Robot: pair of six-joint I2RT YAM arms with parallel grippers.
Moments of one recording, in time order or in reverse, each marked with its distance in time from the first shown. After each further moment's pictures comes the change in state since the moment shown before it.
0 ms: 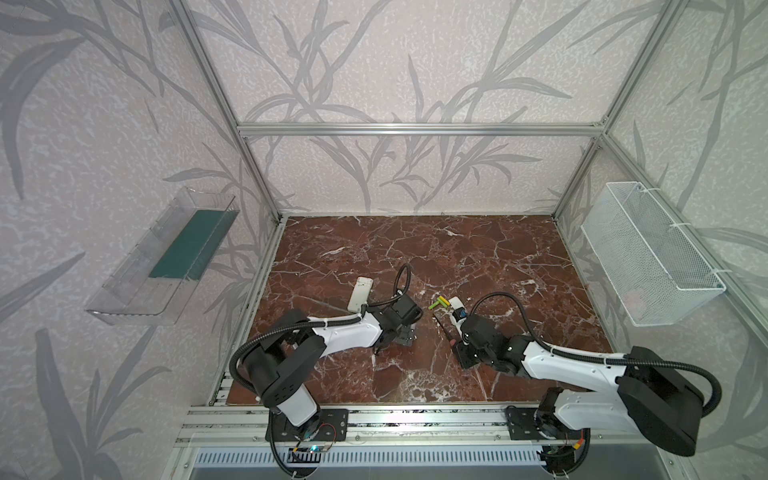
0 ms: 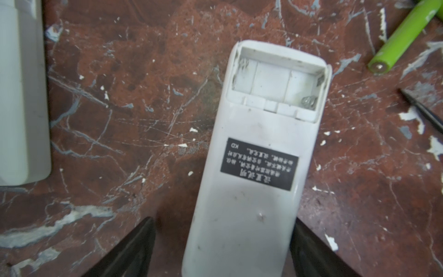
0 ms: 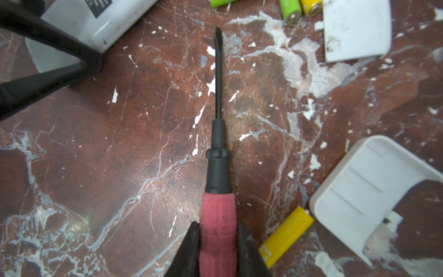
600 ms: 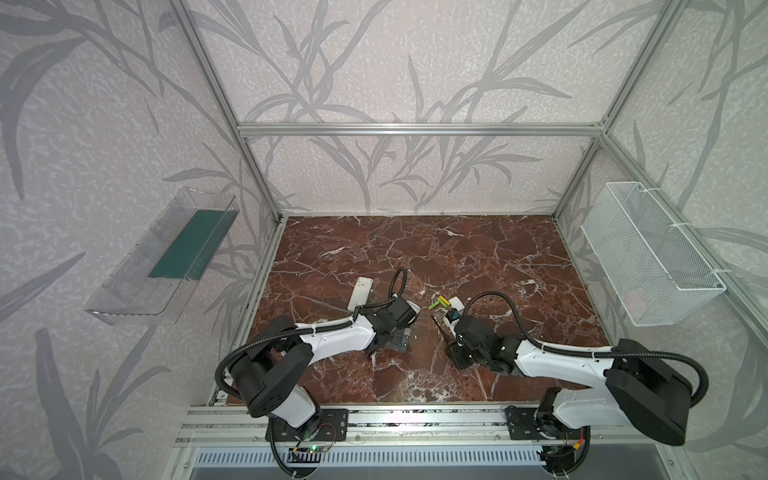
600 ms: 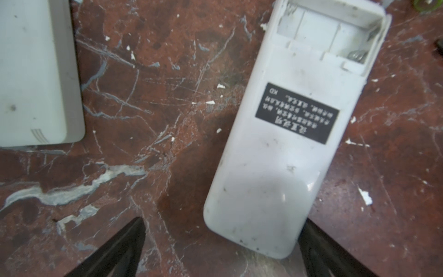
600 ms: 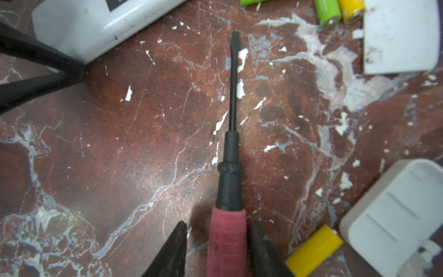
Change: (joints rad) left arm 0.000 -0.087 -0.033 -0.103 0.004 0.021; right arm 0.026 0.064 0.027 0.033 0.009 -0.016
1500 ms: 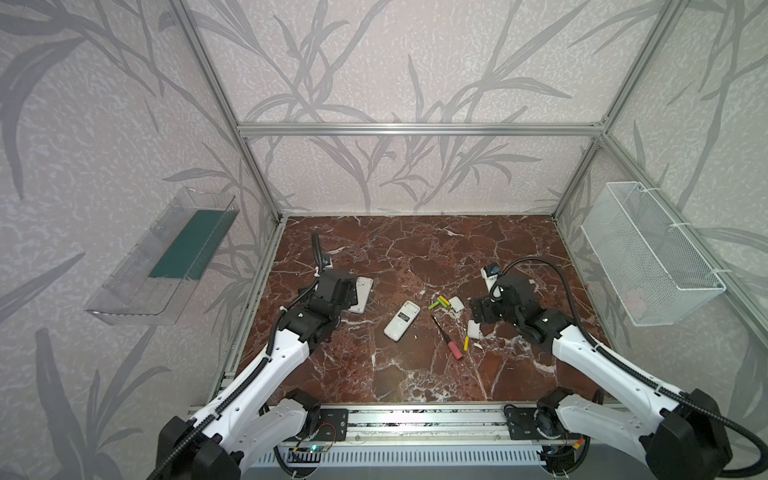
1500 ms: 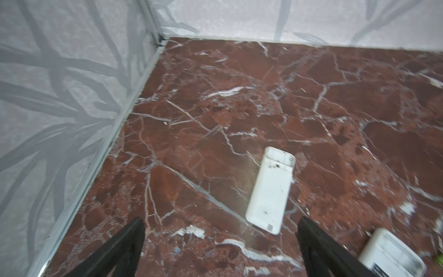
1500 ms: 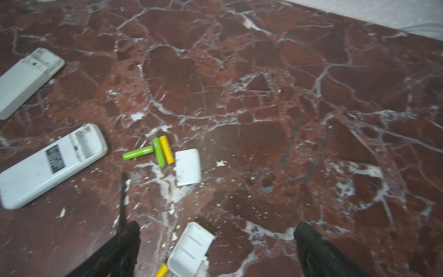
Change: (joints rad) left arm 0.454 -0.547 -0.015 -0.008 -0.313 0.148; right arm -0.468 -0.262 0.209 -0.225 0.091 -0.319
